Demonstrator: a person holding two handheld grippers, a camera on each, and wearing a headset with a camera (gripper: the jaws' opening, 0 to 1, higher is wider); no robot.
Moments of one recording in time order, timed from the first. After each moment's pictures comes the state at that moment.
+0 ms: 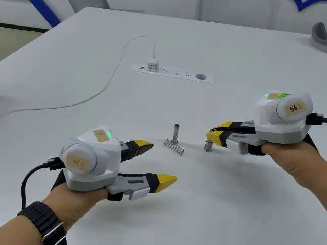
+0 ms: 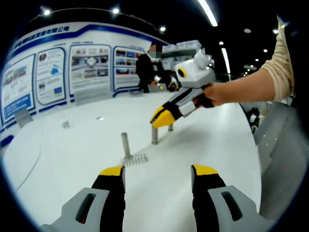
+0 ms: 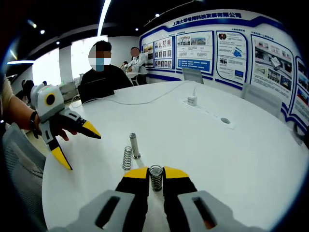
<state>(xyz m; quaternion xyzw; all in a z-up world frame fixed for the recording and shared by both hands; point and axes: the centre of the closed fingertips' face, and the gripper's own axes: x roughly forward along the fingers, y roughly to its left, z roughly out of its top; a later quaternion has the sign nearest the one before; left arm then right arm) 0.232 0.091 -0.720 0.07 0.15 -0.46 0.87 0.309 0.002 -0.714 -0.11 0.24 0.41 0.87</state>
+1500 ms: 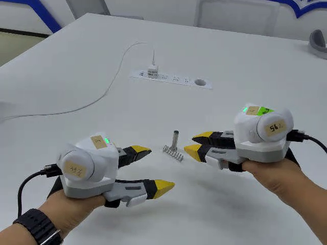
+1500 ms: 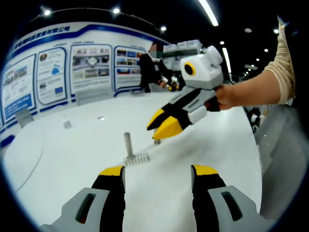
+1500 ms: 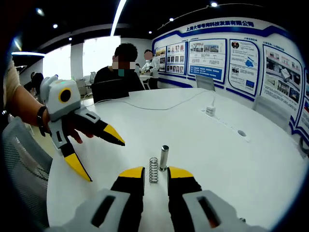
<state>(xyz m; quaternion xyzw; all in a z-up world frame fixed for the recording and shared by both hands) 0.235 0.096 -0.720 0.07 0.15 -0.46 0.87 0.287 0.051 -0.713 -0.13 0.21 0.45 0.86</state>
